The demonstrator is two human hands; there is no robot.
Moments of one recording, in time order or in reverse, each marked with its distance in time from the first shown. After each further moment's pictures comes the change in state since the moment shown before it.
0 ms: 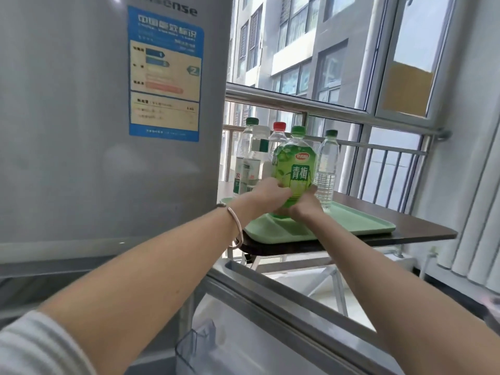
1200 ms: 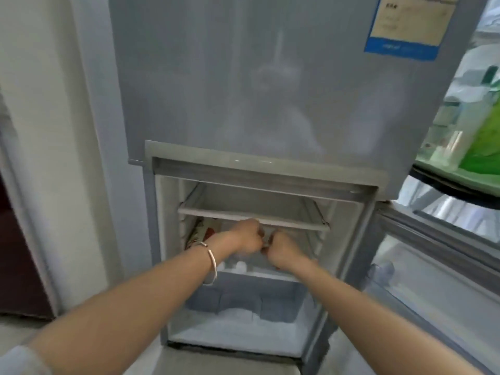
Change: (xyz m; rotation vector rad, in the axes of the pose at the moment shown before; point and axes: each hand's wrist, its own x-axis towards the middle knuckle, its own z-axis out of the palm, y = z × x) left_hand -0.214 -0.302 -0.137 0.491 -0.048 -0.446; right_hand -0.239 -0.056 0.323 -0.267 -0.690 -0.204
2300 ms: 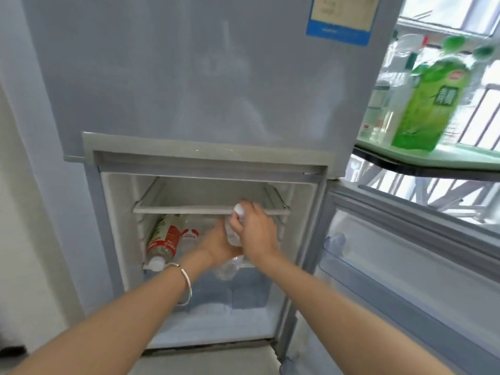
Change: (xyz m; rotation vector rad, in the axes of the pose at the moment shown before) left_hand 0.003 -0.008 0.056 -0.317 0.130 -0.001; right_hand -0.024 0.001 -0.007 -0.084 0.608 -0.272
